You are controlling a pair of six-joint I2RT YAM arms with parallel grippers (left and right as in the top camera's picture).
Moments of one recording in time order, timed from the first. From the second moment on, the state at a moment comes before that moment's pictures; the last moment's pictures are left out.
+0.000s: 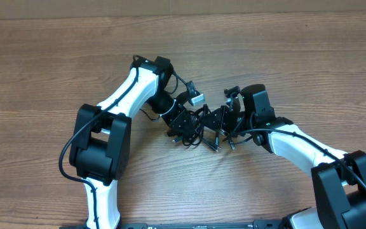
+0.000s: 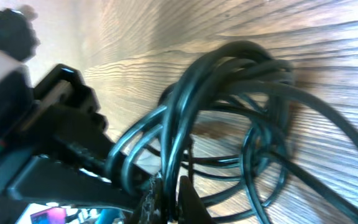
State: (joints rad) left arm -0.35 2.10 1.55 -1.24 0.79 0.68; right arm 0.34 1.63 0.75 0.01 -0.72 0.77
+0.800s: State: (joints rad) left arm -0.32 2.10 1.55 -1.18 0.67 0.49; right arm 0.34 1.54 0.80 -0.22 -0.59 0.73
